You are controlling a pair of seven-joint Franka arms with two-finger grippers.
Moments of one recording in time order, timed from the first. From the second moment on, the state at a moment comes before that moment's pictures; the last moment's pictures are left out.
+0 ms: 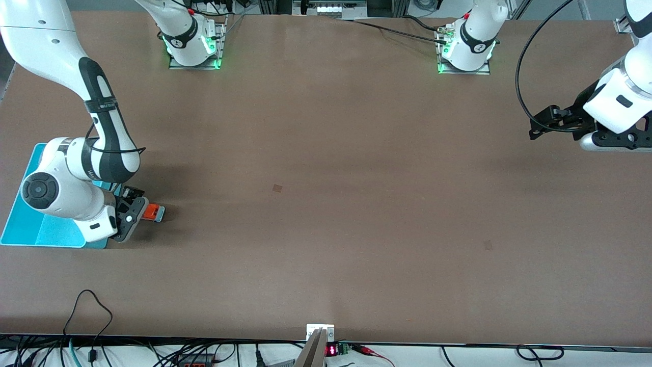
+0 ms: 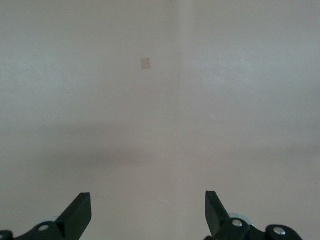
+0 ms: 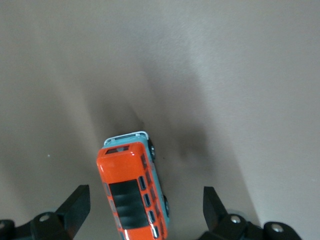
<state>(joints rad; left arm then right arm) 0.01 0.01 -0.07 -1.65 -0.02 1.63 -0.07 -0.05 0.61 0.01 -1.67 -0.09 2.22 -1.17</state>
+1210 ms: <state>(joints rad) 0.00 0.01 -0.07 -1.65 -0.01 1.63 -0.07 -0.09 0.57 0.00 -1.92 -0.10 2.53 -1.20</state>
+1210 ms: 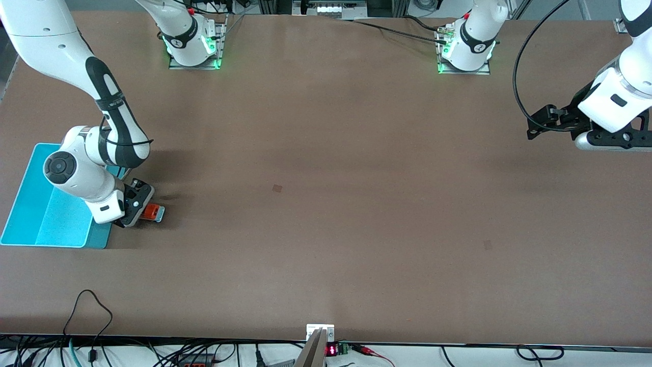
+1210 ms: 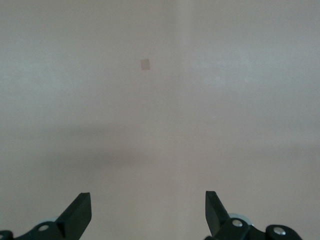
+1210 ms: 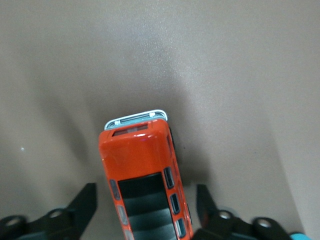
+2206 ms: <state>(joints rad) -0.01 0.01 -0.08 -1.65 -0.01 1.63 -0.08 -0.08 0.48 0.01 -1.88 -0.07 2.48 -0.85</state>
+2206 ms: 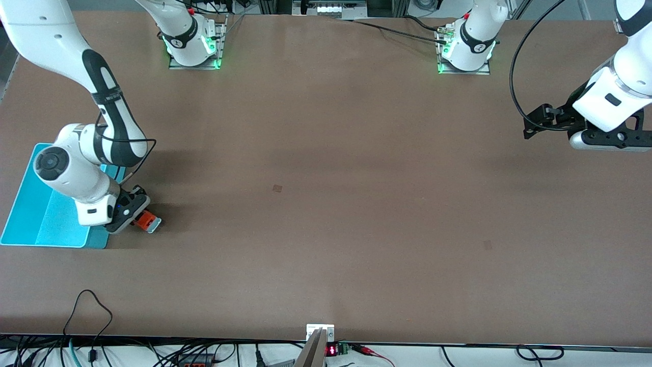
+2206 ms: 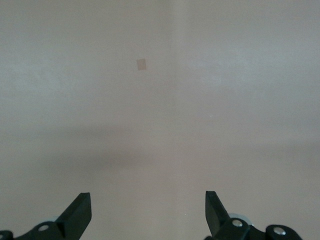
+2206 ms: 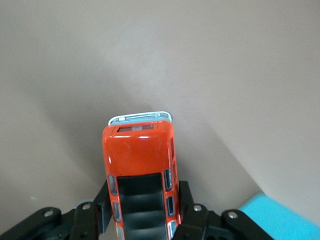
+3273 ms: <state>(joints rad) -0.01 0.01 -0.08 -1.65 -0.01 1.63 -0.08 -0.10 0.43 -0.33 -1.82 0.15 2.23 -0.43</state>
